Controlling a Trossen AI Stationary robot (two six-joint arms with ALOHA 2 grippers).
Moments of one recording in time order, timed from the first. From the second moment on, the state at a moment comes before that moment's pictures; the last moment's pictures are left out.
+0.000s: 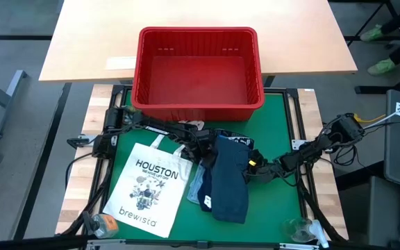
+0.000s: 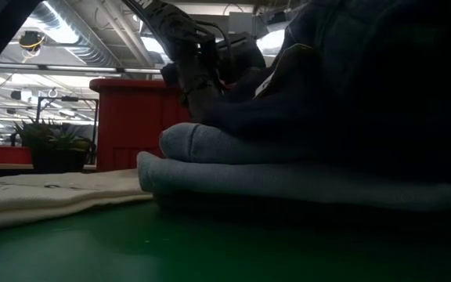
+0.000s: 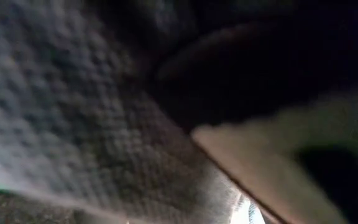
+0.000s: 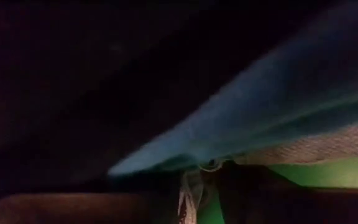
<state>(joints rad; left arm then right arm) 0.07 2.07 1.33 -0.39 0.43 -0.99 0.46 1.57 0.29 0.50 0.53 1.17</state>
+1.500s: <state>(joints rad) 0.04 2.03 1.33 -0.18 0.50 -1.04 0.47 1.58 0.29 0.87 0.54 0.97</state>
